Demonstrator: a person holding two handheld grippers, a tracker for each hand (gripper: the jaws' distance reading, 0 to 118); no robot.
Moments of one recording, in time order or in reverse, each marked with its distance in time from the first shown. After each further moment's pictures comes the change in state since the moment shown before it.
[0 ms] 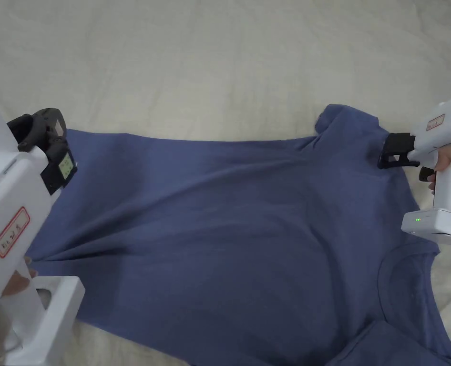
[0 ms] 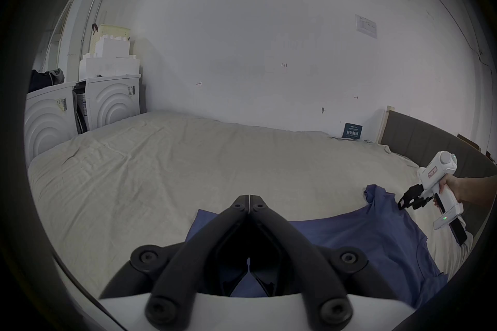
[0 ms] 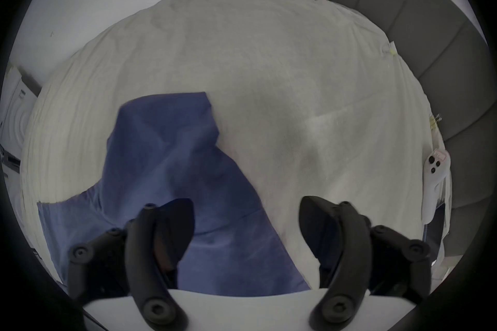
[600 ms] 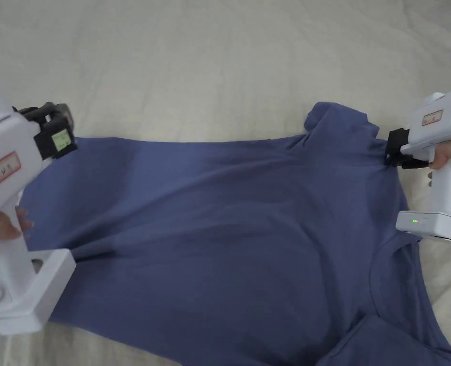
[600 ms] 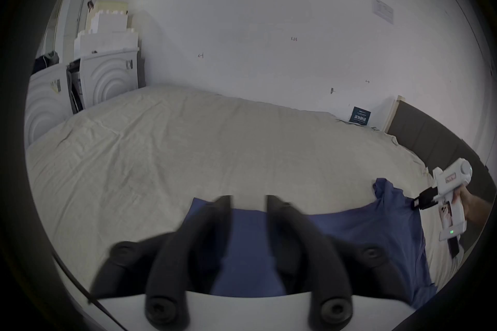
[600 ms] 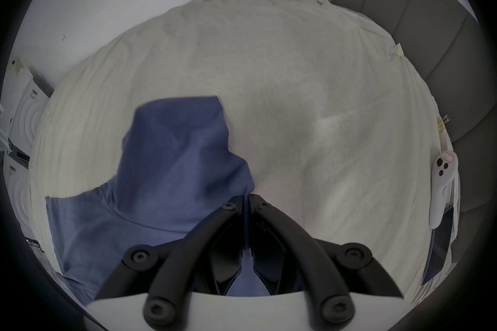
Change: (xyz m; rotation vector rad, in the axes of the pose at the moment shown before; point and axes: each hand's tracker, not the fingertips) left arm -0.012 0.025 -0.058 -0.177 0.004 0.065; right arm 0.004 -0.009 0.033 0.084 0.081 0.033
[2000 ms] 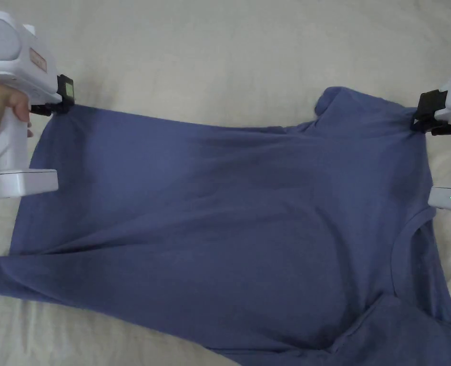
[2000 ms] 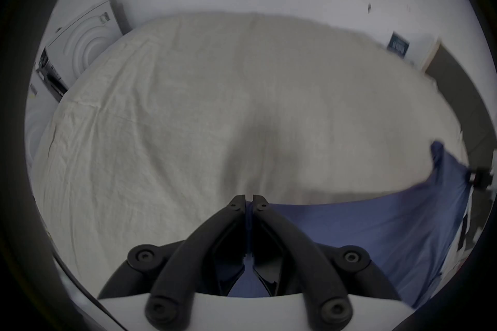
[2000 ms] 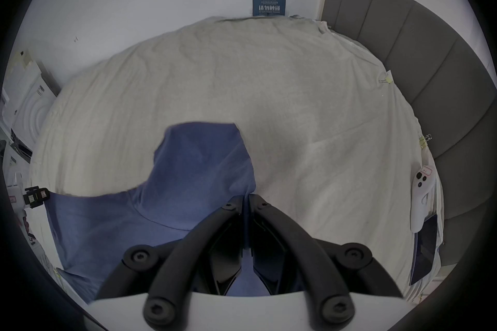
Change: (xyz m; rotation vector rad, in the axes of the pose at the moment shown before) left arm -0.046 0.051 -0.129 -0.446 0.087 -0.057; right arm -0.011 0.005 0.060 0.084 0.004 0.015
